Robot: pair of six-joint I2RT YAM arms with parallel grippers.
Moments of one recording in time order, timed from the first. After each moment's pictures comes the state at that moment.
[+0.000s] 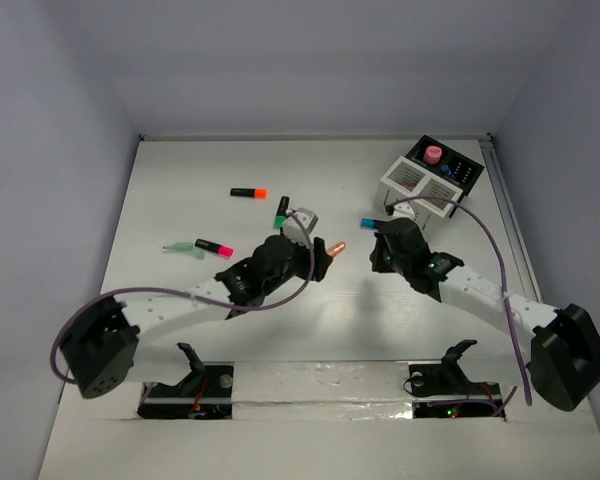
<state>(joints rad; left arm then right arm) -0.94 1.21 0.63 0.25 -0.18 -0.40 0.62 1.21 0.71 -0.19 0.23 0.51</state>
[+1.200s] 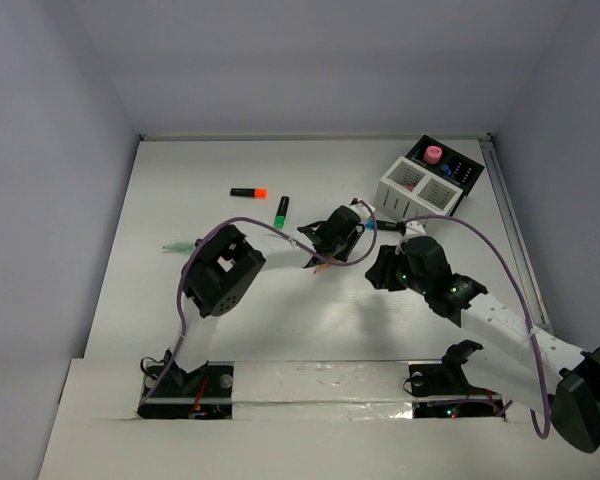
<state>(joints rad) -0.89 2.05 1.30 0.00 -0.18 -0.11 0.58 0.94 0.51 -0.19 0.02 0.50</state>
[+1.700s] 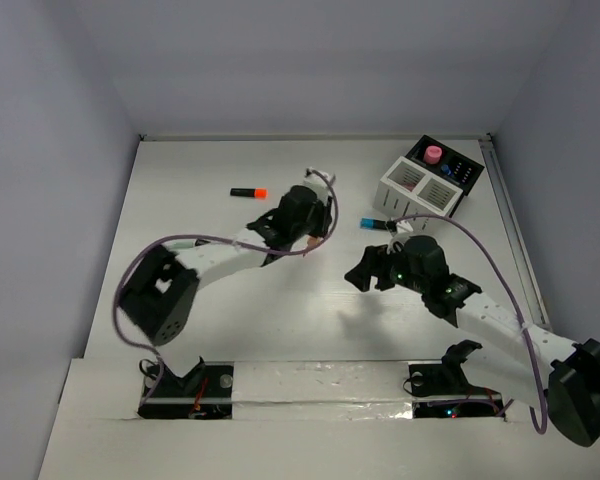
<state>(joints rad) -0.78 1.72 1.09 0.09 -0.12 -0.24 0.58 0.98 0.46 0.01 -0.22 0.50</state>
